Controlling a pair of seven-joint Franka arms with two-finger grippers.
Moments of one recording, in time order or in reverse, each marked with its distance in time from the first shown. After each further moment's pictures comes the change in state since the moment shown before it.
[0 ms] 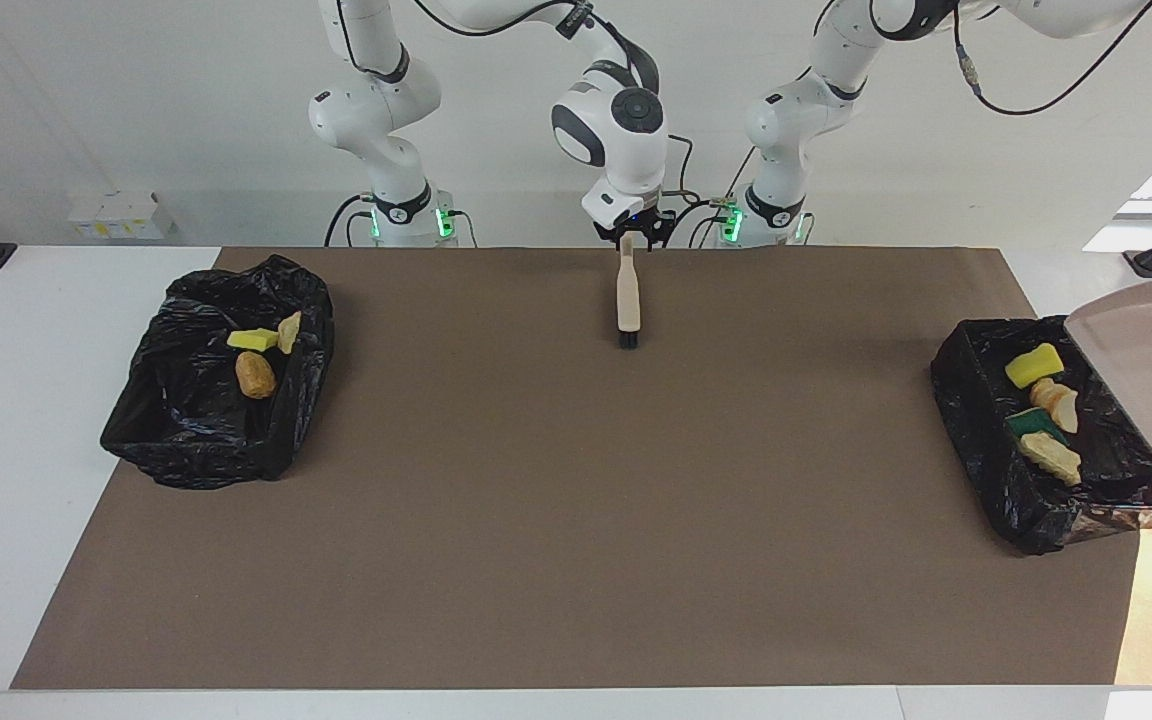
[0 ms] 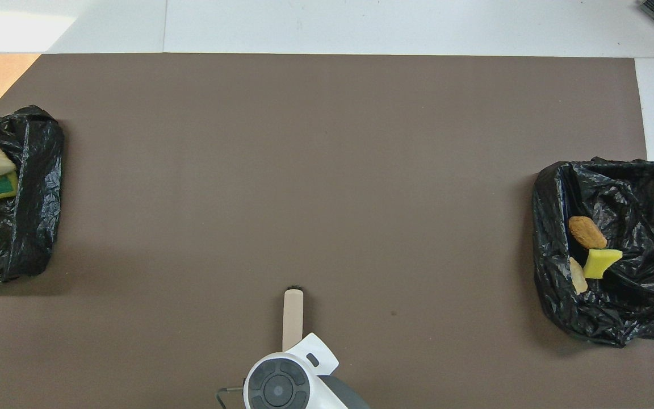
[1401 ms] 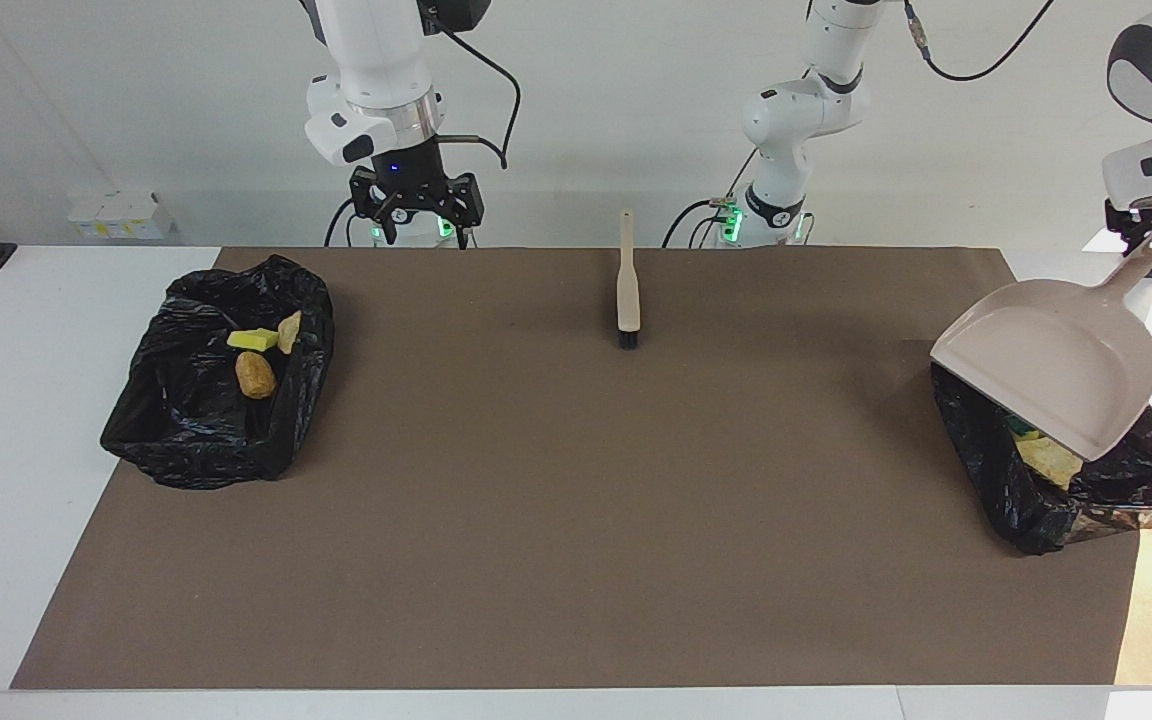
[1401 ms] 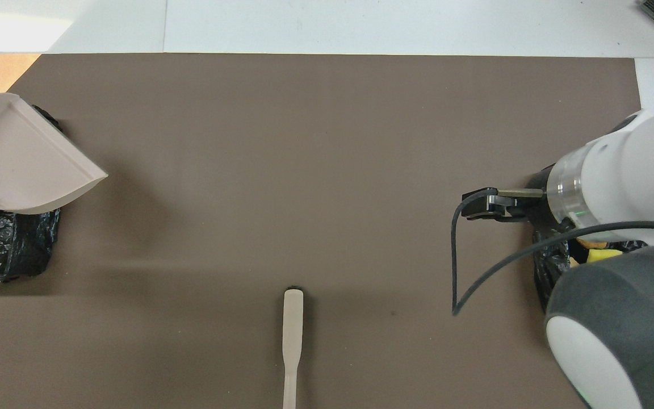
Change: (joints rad) left arm -0.284 -0.155 -0.022 -0.264 -0.557 -0.321 -0.980; right arm -0.546 0.034 -0.025 0.493 -0.226 -0.404 -0.535
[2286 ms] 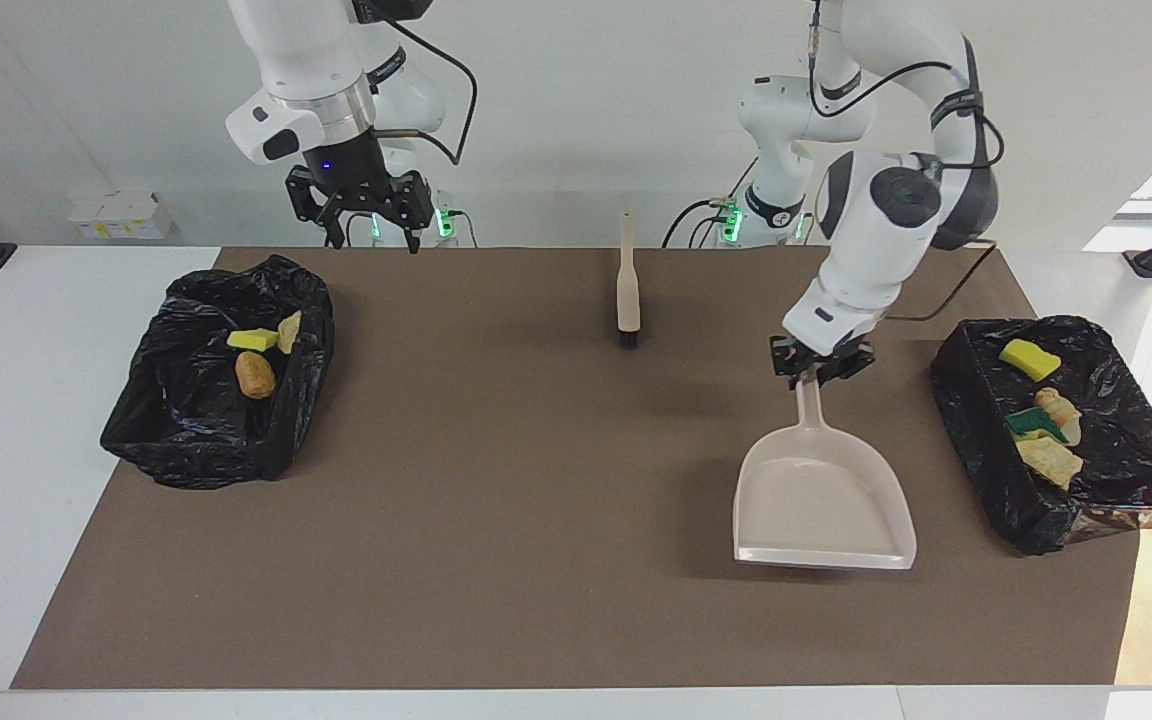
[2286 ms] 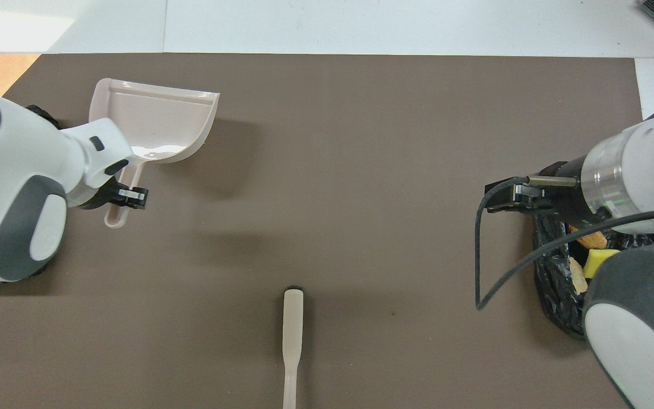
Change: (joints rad) left arm -0.439 0.187 -0.005 -0.188 -0.280 0.511 -1.041; right arm -0.058 0.004 -0.018 0.040 -0.008 -0.078 -0.101
